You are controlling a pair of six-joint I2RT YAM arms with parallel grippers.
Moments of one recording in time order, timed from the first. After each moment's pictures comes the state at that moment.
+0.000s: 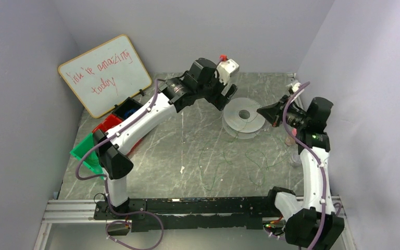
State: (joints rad) left arm -0.85 1.86 2.06 -0.69 -0.01 0.06; right arm -0.23 0.96 0.89 -0.21 -1.05 -0.02
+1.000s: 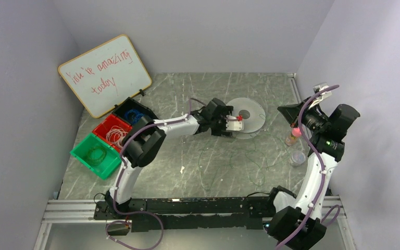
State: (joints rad) left arm -0.83 2.14 1.59 -0.11 0.15 0.88; right arm -0.56 0.90 0.93 -0.26 -1.16 0.02
